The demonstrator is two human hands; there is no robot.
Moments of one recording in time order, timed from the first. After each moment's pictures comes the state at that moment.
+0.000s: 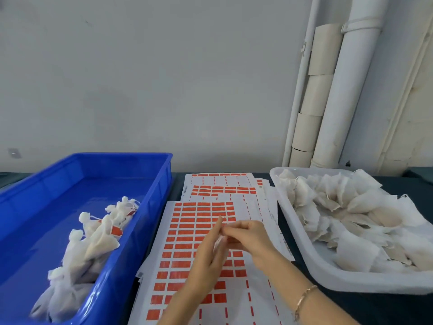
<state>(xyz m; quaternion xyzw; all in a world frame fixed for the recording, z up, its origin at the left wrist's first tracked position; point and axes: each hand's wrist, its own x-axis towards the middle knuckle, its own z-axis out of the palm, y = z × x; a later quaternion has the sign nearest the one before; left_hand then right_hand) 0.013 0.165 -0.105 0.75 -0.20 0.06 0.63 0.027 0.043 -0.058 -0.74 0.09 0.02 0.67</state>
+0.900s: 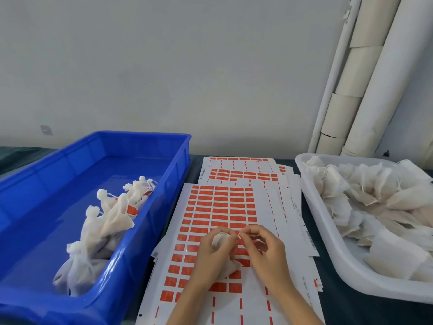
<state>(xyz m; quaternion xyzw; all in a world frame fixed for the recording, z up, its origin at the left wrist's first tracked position) 0.016 0.179 -0.132 0.74 -0.02 0.07 0.67 0.011 0.048 -0.136 -0.79 -0.05 -0.19 0.58</state>
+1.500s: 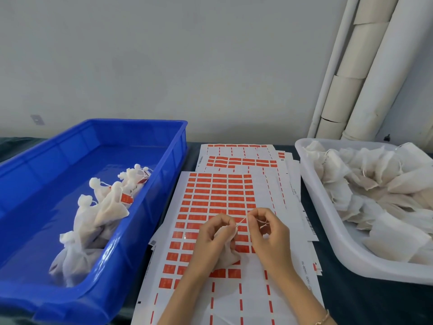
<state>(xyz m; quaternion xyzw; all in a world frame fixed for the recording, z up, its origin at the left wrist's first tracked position) 0.013 0.180 -0.131 0.69 -0.13 0.03 0.71 0.010 0.045 -0.133 -0.78 -0.04 -0.26 0.57</state>
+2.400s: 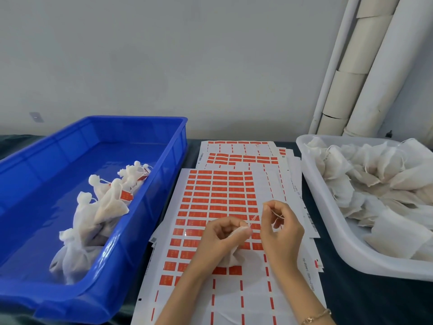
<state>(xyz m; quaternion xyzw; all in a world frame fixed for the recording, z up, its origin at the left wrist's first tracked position) 0.009 0.177 -0.125 0.70 -0.17 -0.02 0.70 0.014 0.042 -0.133 -0.75 0.03 -0.38 0.54</state>
